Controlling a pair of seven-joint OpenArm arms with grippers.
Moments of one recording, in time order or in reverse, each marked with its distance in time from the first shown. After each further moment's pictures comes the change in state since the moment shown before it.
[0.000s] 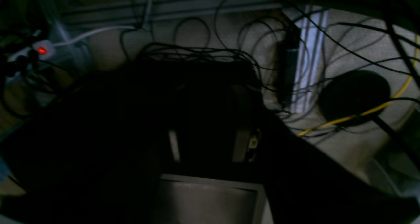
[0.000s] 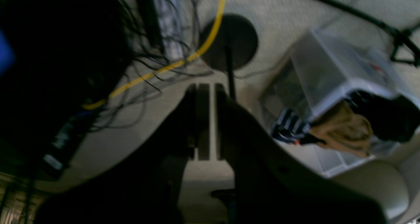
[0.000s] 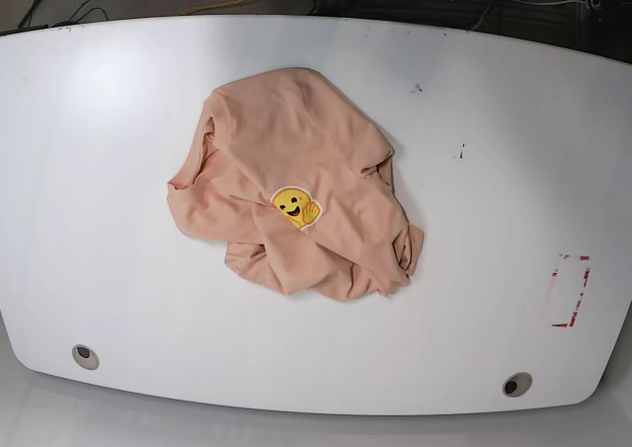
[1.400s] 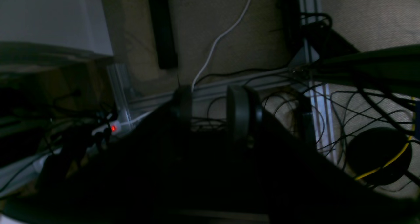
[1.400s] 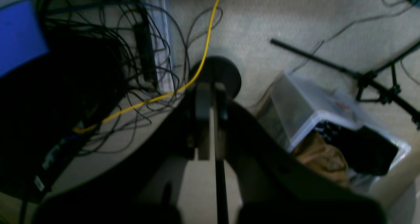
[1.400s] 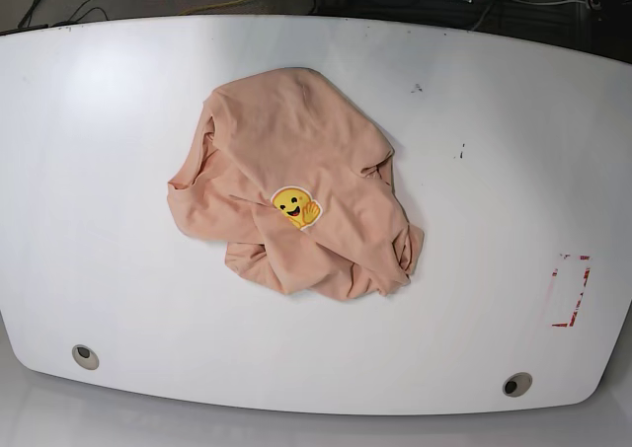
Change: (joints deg) left arm 25.0 -2.8 2.9 49.4 0.9 -0.7 1.7; right arm -18.4 2.1 -0.1 33.5 0.3 0.0 0.2
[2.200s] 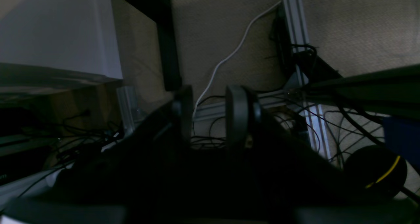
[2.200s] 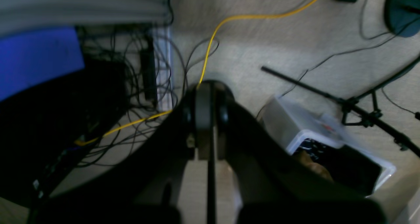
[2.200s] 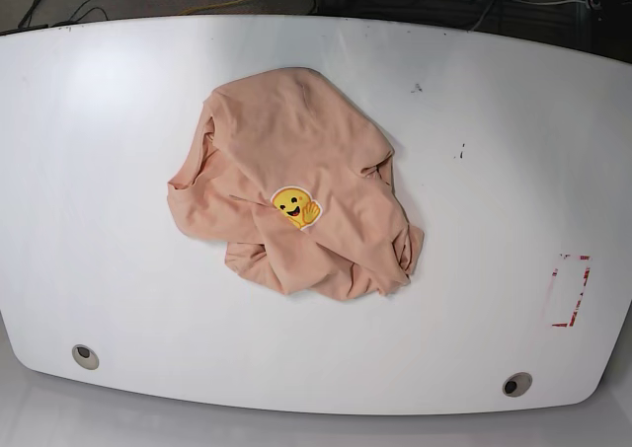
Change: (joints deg) left arm 8.2 0.2 0.0 13.8 -0.1 0.0 -0.6; right arm -9.2 2.9 0.6 16.7 1.3 0.2 -0.4
